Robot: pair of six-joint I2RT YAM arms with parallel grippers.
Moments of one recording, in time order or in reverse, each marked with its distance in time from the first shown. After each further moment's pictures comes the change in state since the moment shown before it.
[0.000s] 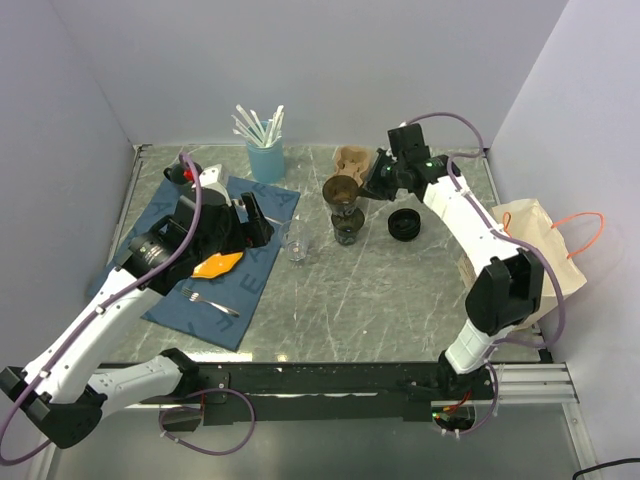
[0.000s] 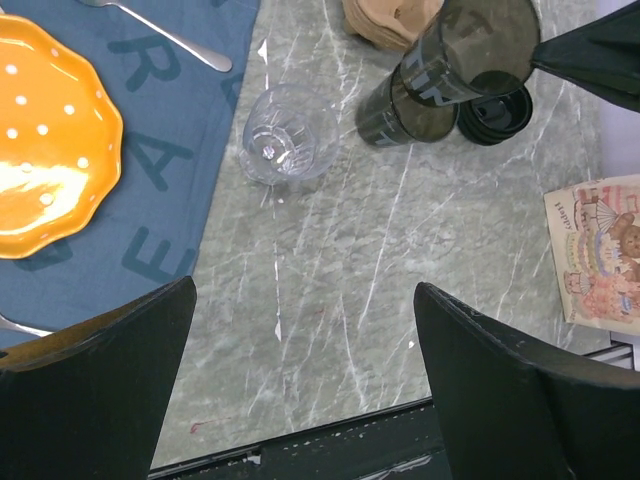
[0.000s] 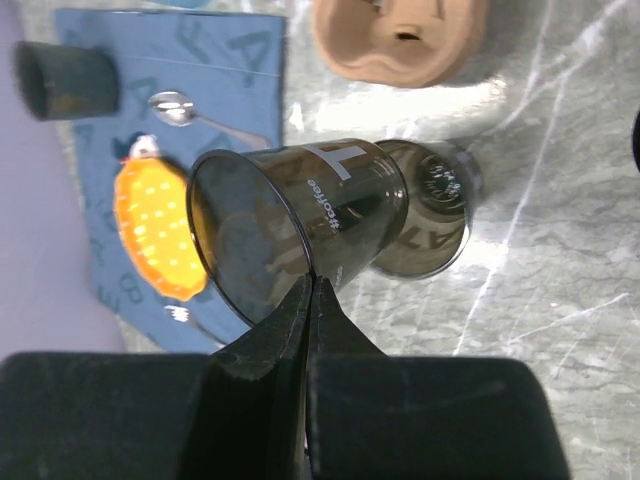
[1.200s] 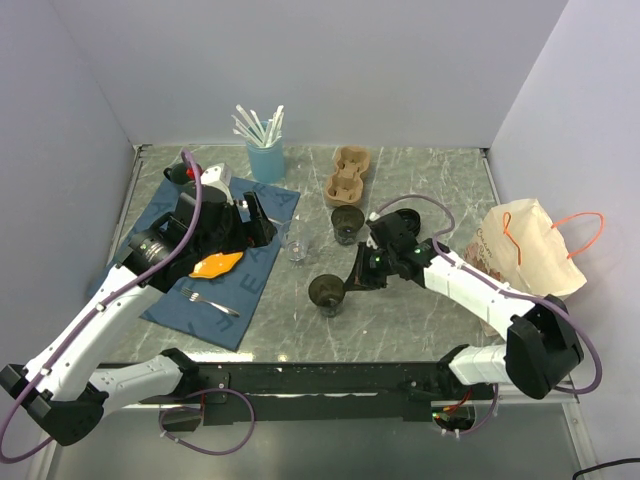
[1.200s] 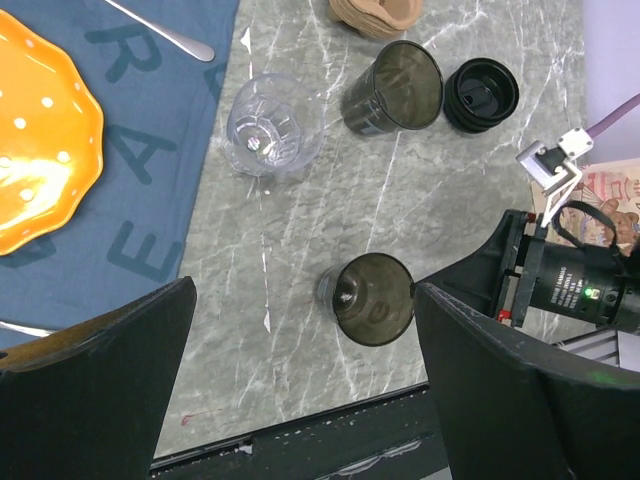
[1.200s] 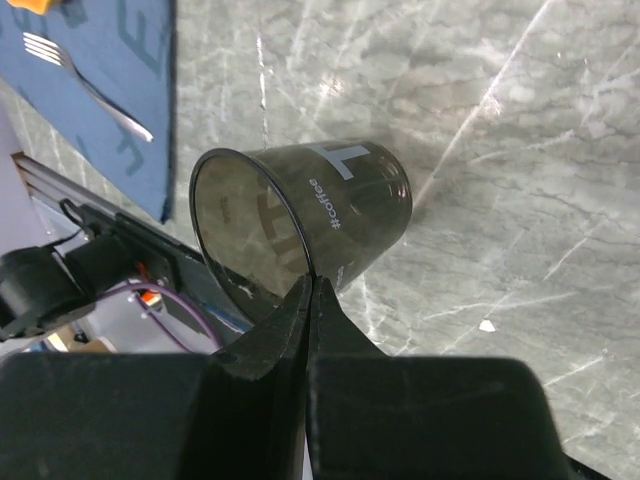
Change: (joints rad) left arm 0.000 0.021 0.033 -0.019 0.037 -0.009; right arm 0.250 -0.385 -0.734 0.198 -0.162 0.008
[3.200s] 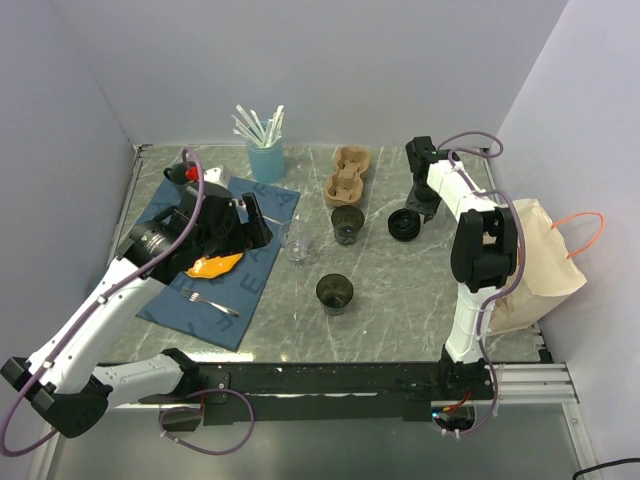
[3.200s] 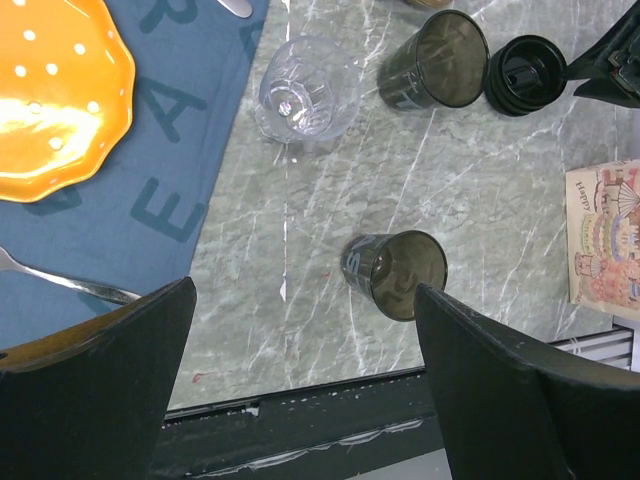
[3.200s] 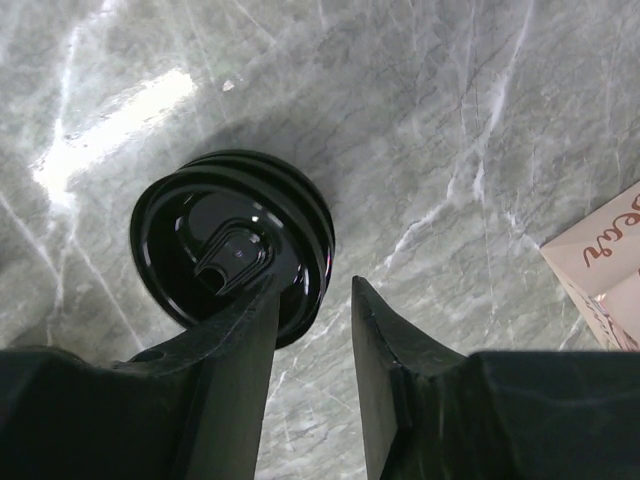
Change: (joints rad) left arm 0.000 0.044 0.074 -0.148 -0.021 -0.053; right arm -0.460 0.718 0.852 -0.481 0.636 -0.151
